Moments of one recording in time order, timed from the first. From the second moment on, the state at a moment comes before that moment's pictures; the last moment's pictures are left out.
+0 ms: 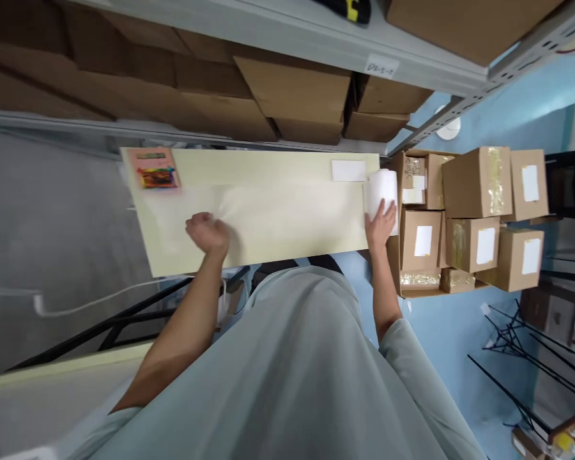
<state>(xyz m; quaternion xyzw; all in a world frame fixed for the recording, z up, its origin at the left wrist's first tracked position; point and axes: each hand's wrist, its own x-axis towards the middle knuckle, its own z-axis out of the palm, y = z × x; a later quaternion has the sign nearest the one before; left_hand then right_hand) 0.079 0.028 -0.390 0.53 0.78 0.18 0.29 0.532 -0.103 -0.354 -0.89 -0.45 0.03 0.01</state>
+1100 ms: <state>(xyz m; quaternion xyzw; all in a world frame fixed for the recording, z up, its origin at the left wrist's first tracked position) -0.122 0.198 -0.431 0.50 0.79 0.15 0.32 0.024 0.153 -0.402 -0.63 -0.65 0.42 0.09</state>
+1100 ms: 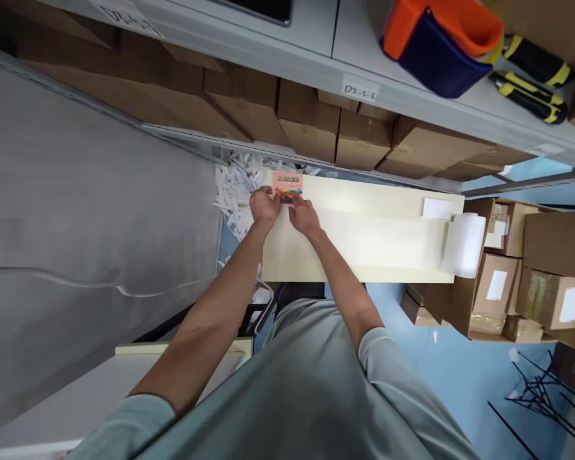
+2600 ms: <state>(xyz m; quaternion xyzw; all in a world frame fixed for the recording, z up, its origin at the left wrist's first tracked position) -0.139 0.050 -0.406 0.59 0.72 0.13 0.33 0.017 -0.005 -0.389 -0.74 -0.52 0.39 0.15</state>
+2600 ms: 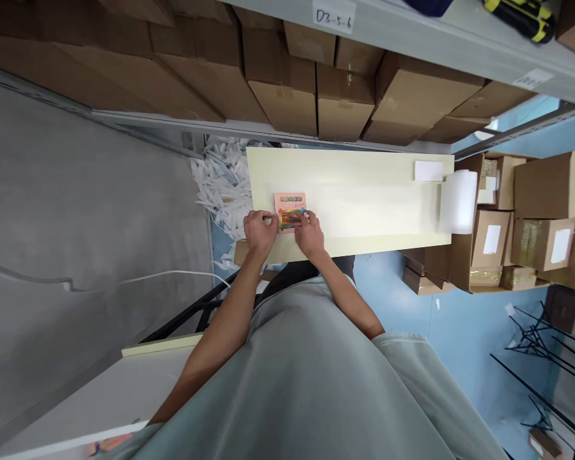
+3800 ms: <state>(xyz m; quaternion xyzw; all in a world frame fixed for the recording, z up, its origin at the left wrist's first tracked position) 0.034 0.051 -0.358 0.77 0.50 0.15 0.36 0.196 0.024 -0.329 -0.76 -0.53 0.33 0.19</state>
